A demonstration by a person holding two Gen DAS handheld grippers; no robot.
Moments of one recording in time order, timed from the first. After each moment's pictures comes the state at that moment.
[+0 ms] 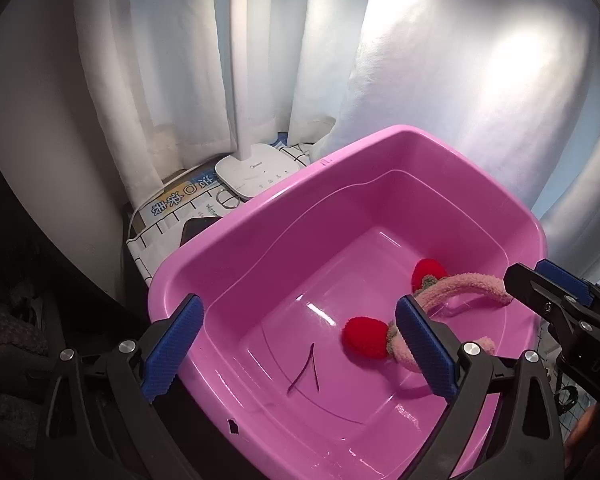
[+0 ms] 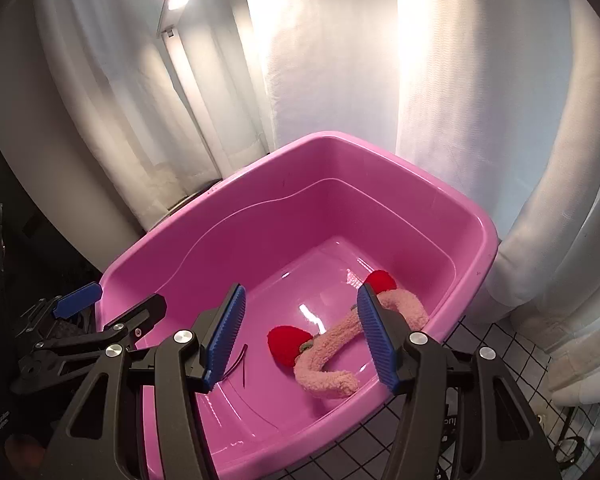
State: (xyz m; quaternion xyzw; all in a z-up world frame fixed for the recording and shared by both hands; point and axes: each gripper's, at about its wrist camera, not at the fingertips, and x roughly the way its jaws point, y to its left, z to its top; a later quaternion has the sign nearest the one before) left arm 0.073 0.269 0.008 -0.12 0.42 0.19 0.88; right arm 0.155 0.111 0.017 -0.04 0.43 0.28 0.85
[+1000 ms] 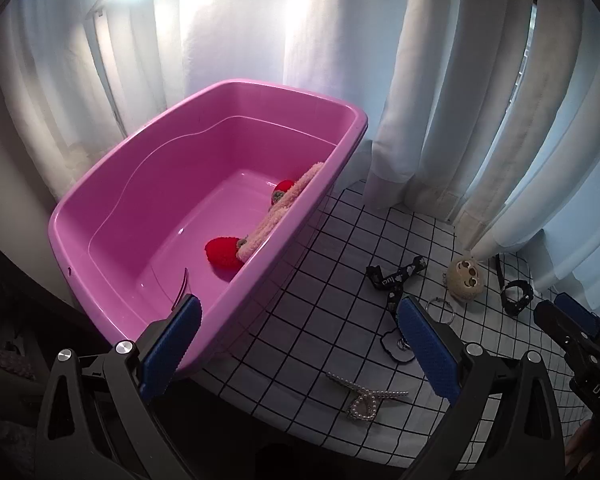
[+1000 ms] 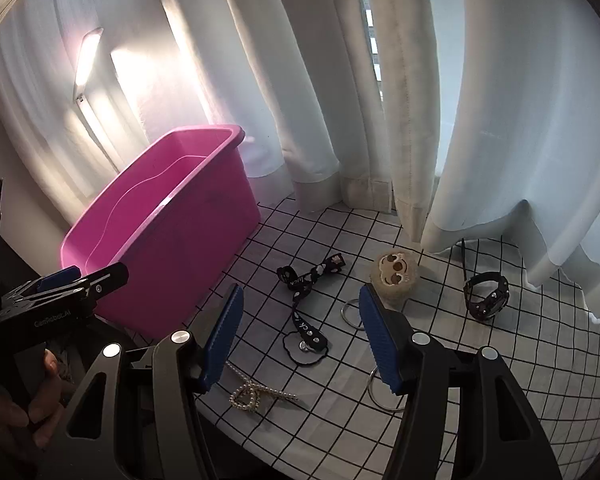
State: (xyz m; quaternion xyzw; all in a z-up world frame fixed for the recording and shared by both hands) left arm 0.018 0.088 0.006 -0.05 0.45 0.05 0.89; right arm 0.014 -0.134 0.009 0.05 0.43 0.12 0.89
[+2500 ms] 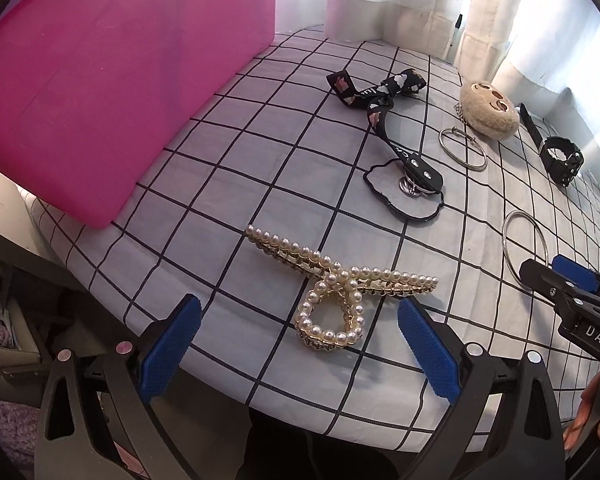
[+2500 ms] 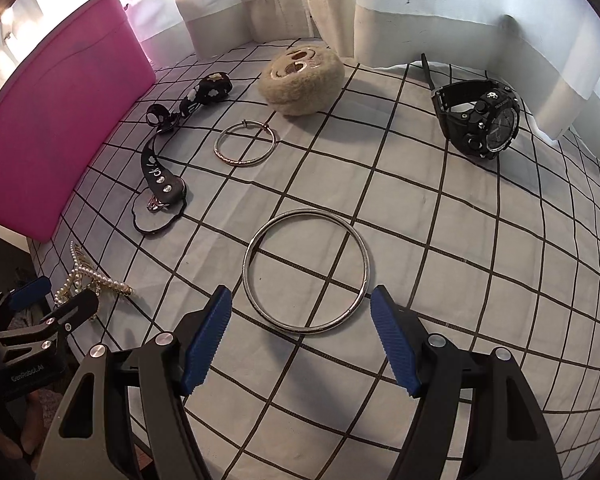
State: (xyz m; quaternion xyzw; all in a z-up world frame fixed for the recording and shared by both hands) left arm -0.010 0.017 -0.175 -0.02 0.55 0.03 0.83; right arm 0.012 -0.194 -0.175 0.03 0.56 0.07 0.82
